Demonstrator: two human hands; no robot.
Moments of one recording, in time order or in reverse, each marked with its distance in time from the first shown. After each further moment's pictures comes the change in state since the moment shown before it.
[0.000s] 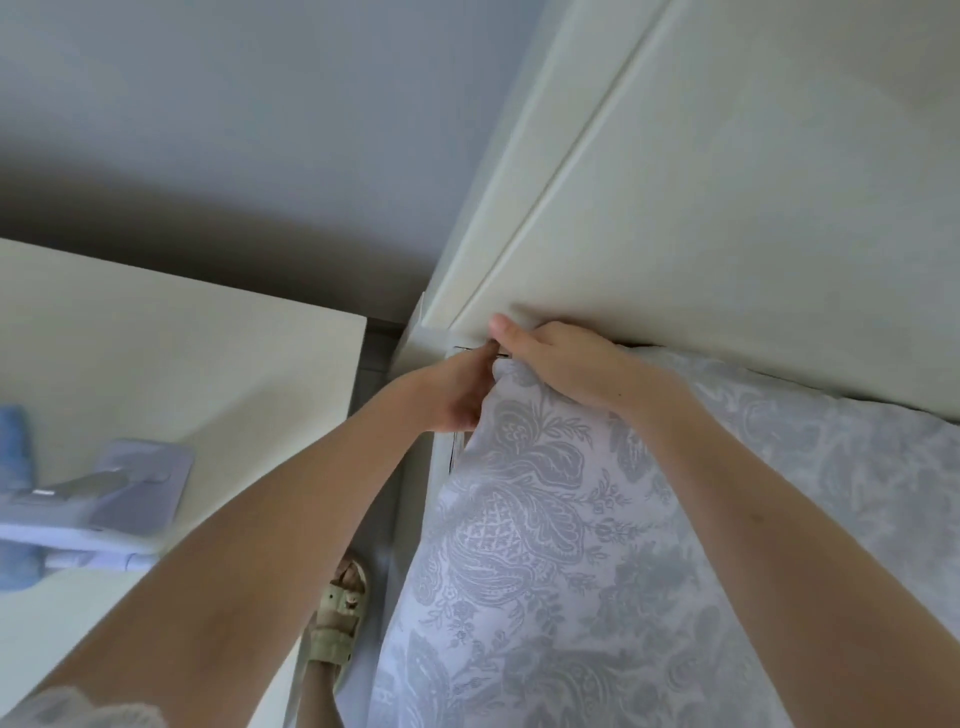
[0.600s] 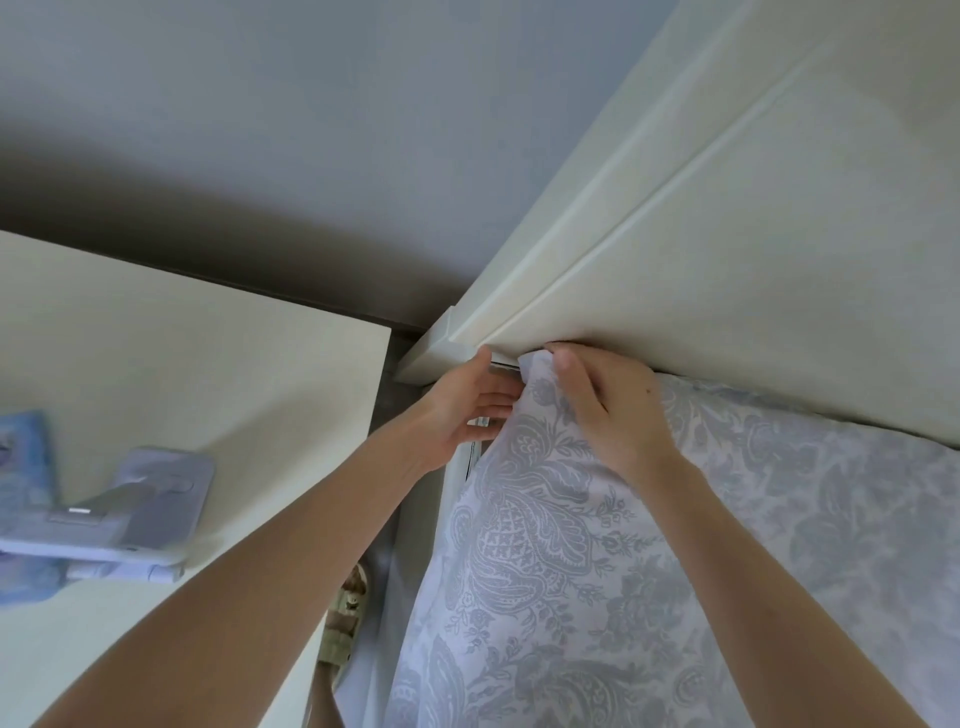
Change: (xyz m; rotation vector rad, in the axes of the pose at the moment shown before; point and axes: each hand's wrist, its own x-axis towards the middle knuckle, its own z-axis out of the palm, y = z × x) left_hand -0.005 -0.018 -0.021 -0.163 0.011 0.218; right_hand -0.007 0.017 0.030 0.073 0.595 -0.345
